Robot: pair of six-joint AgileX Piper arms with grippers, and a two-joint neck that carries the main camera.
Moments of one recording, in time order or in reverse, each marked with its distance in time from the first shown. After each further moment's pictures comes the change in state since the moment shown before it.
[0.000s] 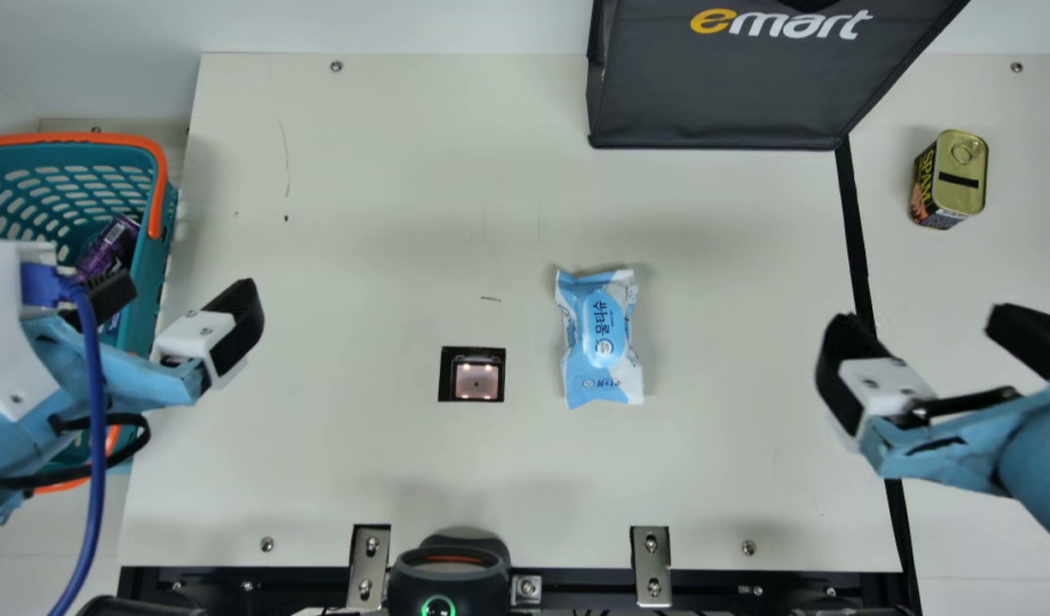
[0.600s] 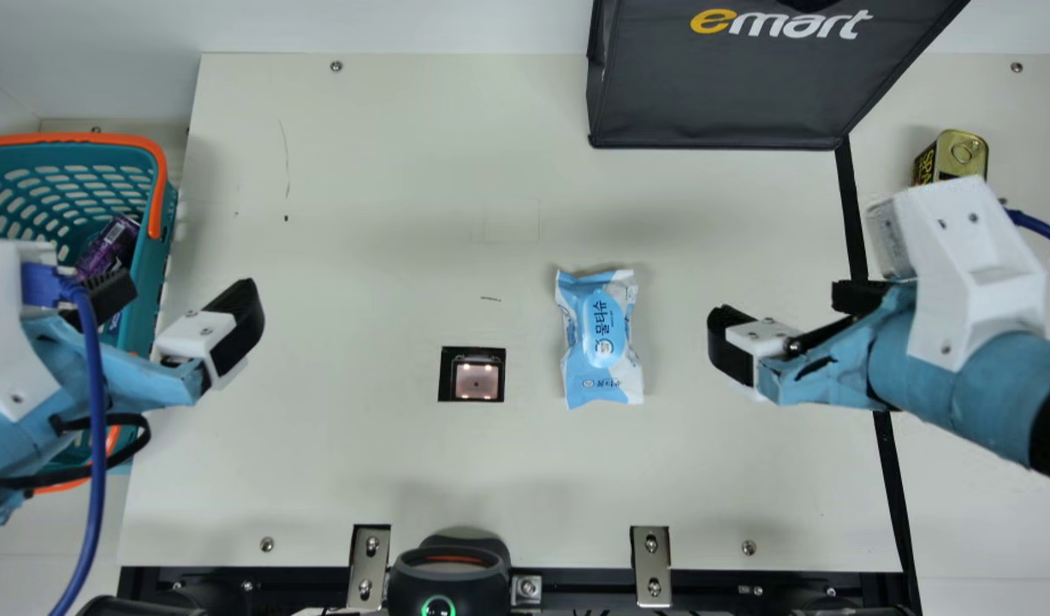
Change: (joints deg) left arm 0.0 0.0 0.0 0.0 0.0 0.0; right arm -1.3 13.4 2.8 13.2 -0.1 -11.3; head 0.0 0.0
